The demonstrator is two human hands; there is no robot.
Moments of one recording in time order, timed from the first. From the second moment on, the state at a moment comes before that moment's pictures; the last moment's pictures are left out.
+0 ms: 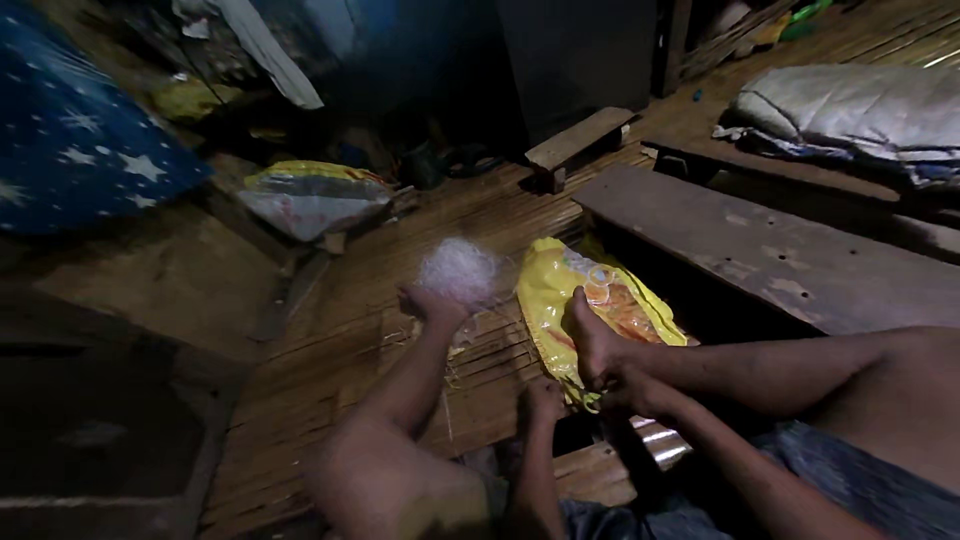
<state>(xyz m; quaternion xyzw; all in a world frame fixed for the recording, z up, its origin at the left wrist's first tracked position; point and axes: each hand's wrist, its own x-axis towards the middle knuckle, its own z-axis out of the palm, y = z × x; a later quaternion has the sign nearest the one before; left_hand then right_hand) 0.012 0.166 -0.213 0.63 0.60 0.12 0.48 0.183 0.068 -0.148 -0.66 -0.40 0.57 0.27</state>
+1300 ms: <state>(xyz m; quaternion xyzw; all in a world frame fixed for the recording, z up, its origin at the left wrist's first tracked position) -0.004 0.176 -0.193 0.61 0.59 0.06 0.52 0.138 0.081 -0.192 -0.52 -0.16 0.75 0.38</state>
